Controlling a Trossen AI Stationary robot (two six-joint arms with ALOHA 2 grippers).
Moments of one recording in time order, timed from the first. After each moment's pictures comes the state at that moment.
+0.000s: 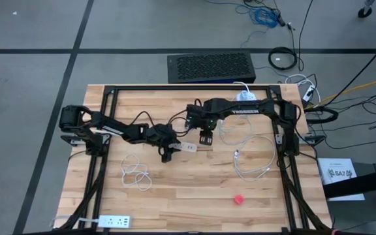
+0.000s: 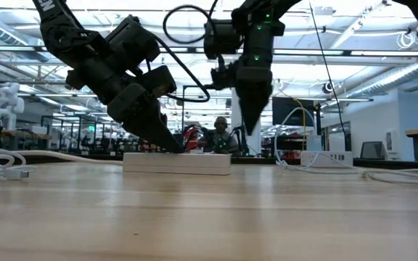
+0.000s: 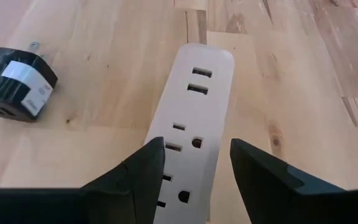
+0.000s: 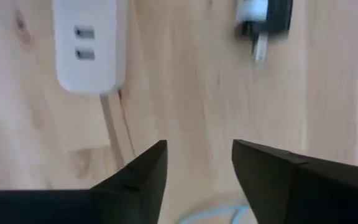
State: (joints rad) left arm 0.07 1.68 0.59 0.30 0.12 -0.02; right arm -0.20 1.98 1.60 -1.06 -0.02 0.00
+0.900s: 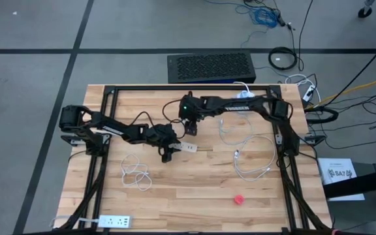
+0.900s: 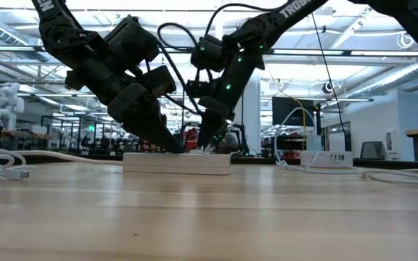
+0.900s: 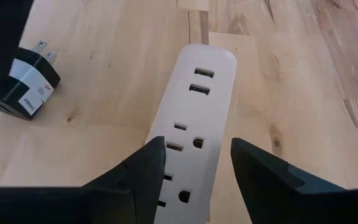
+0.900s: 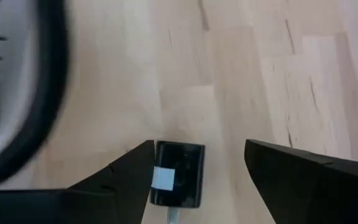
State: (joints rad) left arm 0.07 1.68 0.58 0.32 0.11 -0.03; right arm -0.28 2.08 1.55 -0.52 0.01 -0.15
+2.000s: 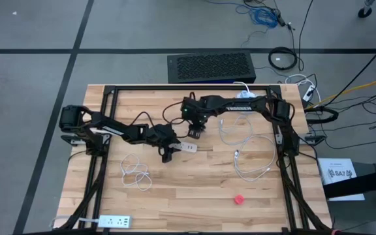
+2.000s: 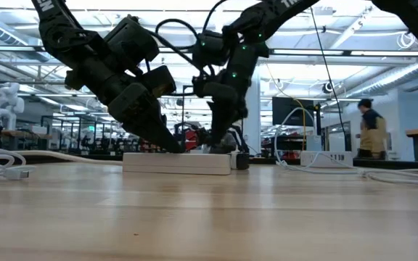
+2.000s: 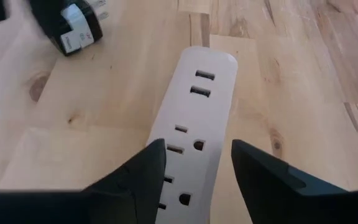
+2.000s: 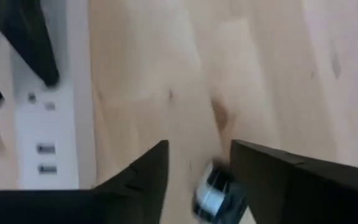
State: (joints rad) left arm 0.07 1.68 0.58 0.32 0.10 -0.05; right arm -0.26 2.06 1.61 -0.75 -0.05 0.02
